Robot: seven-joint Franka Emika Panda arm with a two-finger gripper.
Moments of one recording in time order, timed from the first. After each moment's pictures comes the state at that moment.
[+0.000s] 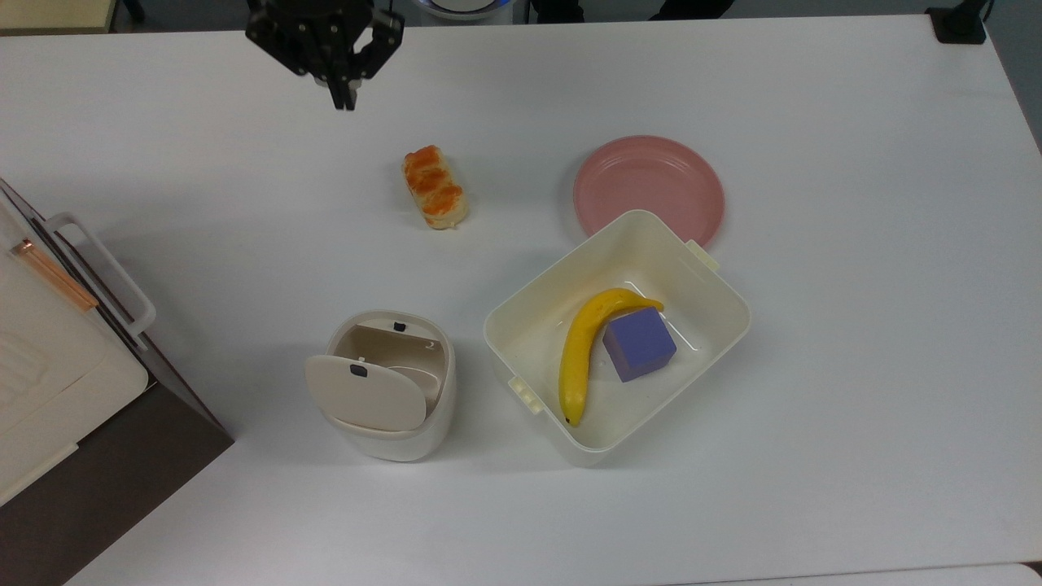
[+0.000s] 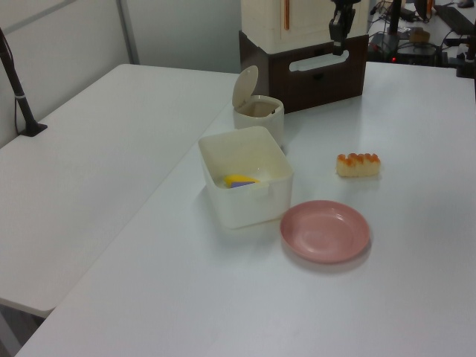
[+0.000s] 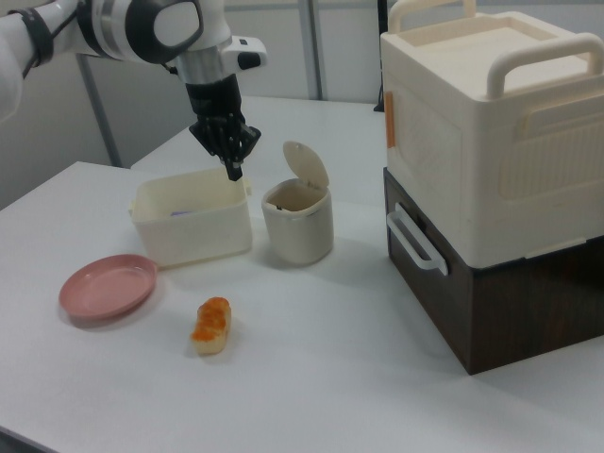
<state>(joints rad) -0.17 0.15 0.06 -1.47 -0.01 1.69 -0.06</state>
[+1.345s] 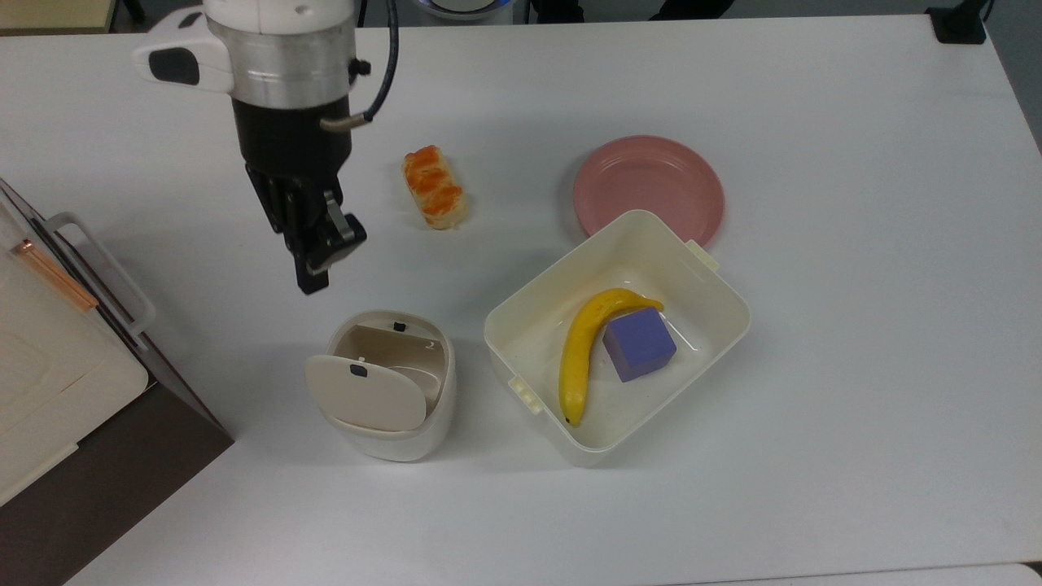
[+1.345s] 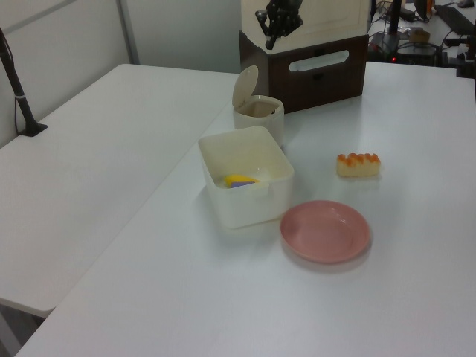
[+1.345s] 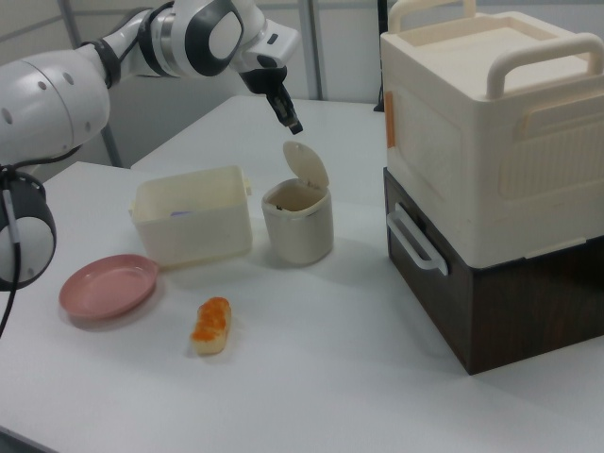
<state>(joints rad) -0.11 0.53 0.06 -1.06 -0.12 2.01 0.84</state>
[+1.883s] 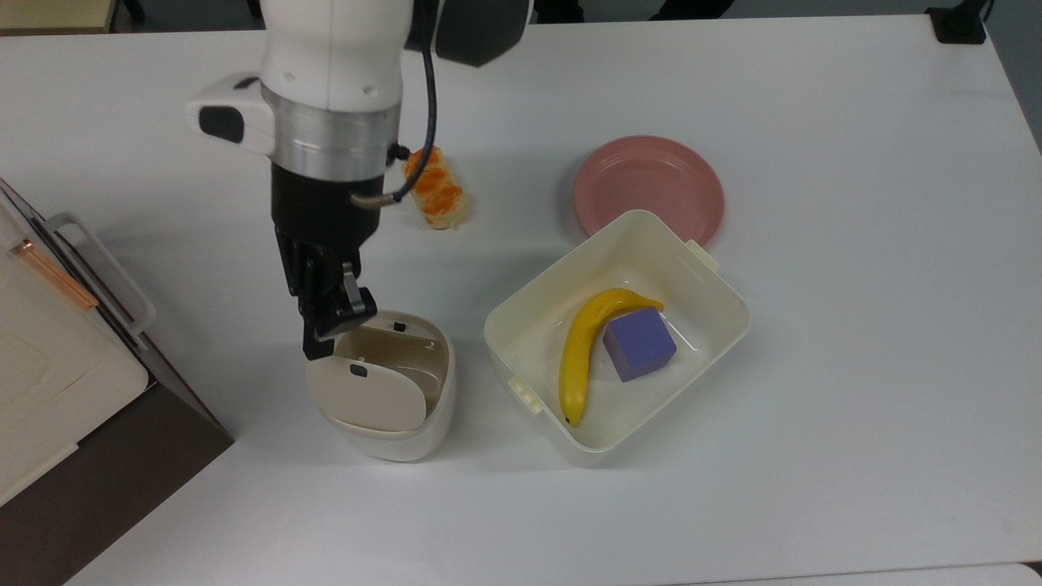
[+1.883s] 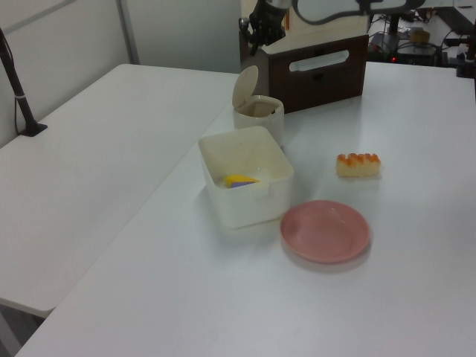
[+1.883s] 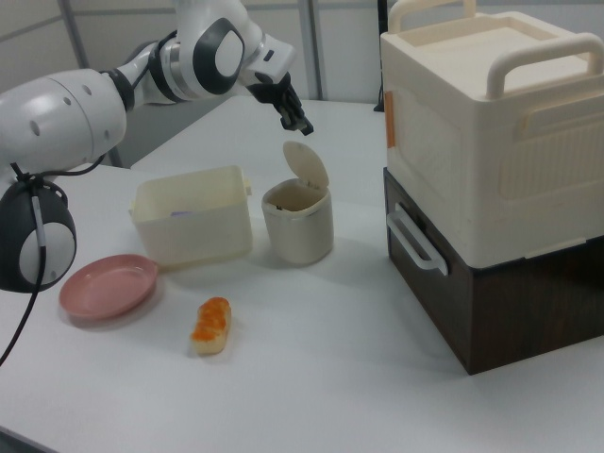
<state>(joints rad) -0.07 0.63 0.06 -1.01 -0.27 2.15 1.07</state>
